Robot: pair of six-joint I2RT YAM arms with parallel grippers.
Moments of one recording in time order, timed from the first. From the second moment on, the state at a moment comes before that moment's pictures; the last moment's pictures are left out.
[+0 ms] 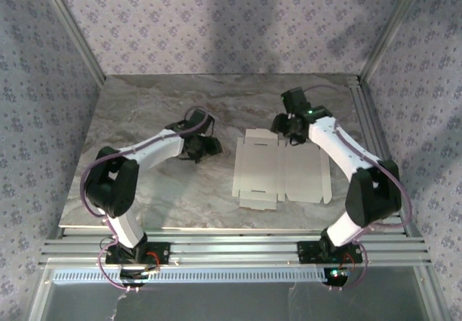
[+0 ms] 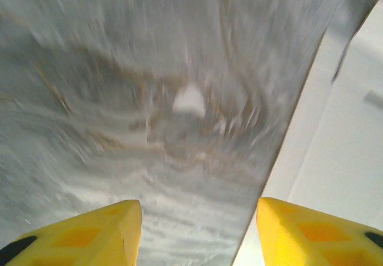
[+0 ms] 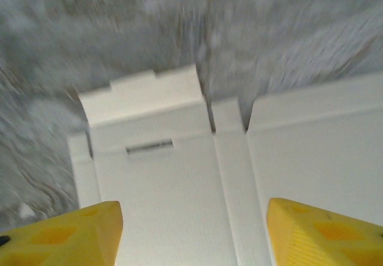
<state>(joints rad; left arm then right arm) -0.60 1.72 1.14 -0.55 0.12 -0.90 0.38 1.60 1.29 -0.77 0.08 0.69</state>
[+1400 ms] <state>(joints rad) -1.24 1.82 0.73 0.48 0.03 -1.94 0.27 1.60 1.21 -0.73 -0.19 0.43</state>
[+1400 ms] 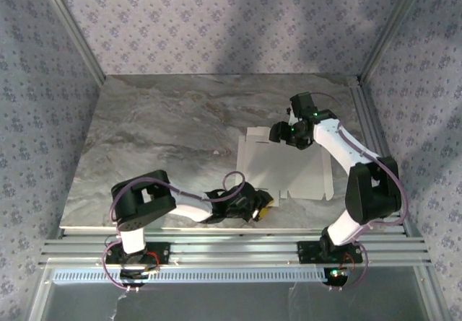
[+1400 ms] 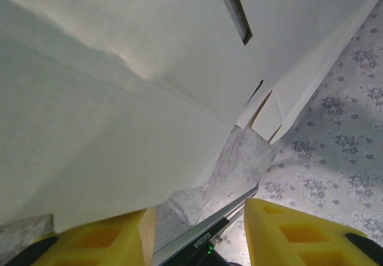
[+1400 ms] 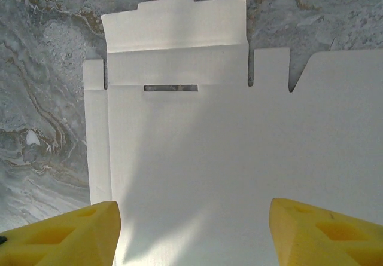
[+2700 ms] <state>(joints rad) -1.05 1.63 0.76 0.07 0.12 -1.62 0.07 1.82 1.11 -0.53 -0.30 0.60</state>
